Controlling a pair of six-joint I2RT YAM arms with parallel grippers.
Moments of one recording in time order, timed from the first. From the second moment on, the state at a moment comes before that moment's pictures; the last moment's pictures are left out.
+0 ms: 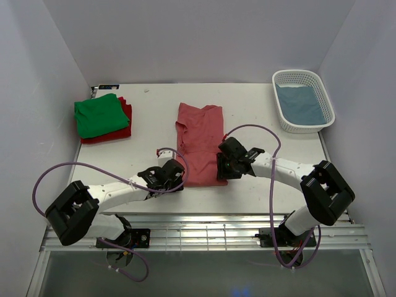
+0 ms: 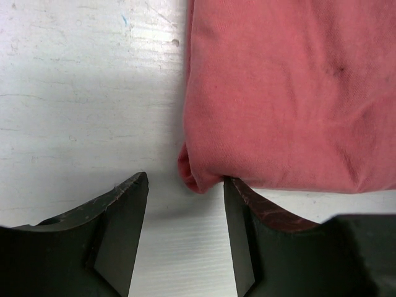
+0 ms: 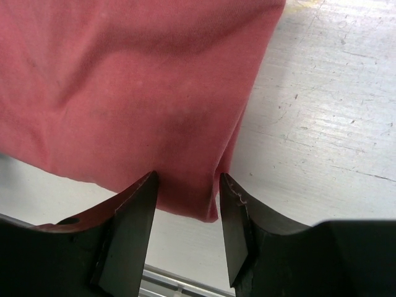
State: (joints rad) left arm -0.85 1.31 0.58 -0.29 -0.37 -0.83; right arm 0.78 1.51 0.87 -0.42 0.04 0.61
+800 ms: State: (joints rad) left arm -0.76 1.19 0.55 -0.19 -0.28 -0.80; right arm 0.78 1.54 0.87 -0.42 0.04 0.62
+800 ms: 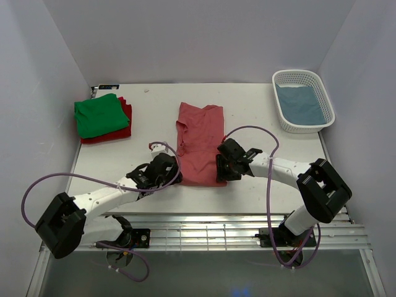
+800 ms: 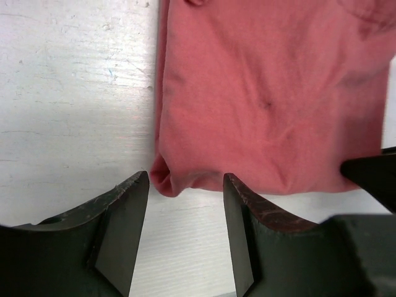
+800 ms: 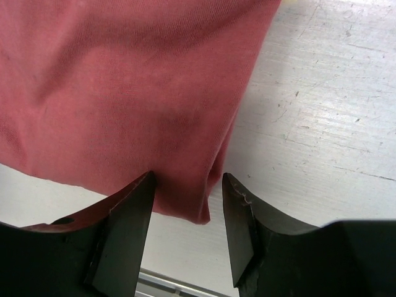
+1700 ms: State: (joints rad) left arm -0.74 1.35 0.55 -0.08 -0.27 -0.78; right arm 0.78 1.57 0.87 -0.42 0.04 0.62
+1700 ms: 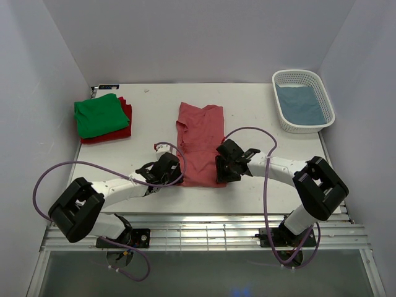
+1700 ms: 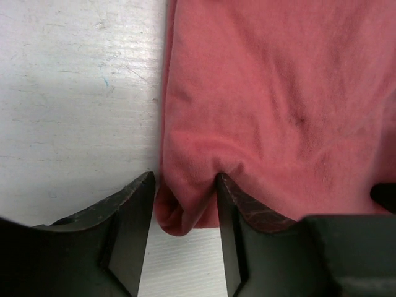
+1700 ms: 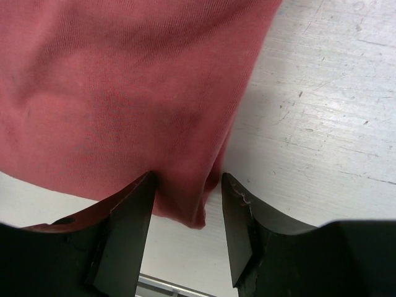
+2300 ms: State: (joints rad) left arm -0.73 1.38 0.53 -0.02 -0.21 -0.80; right arm 0.80 1.59 0.85 -0.34 0.01 0.63
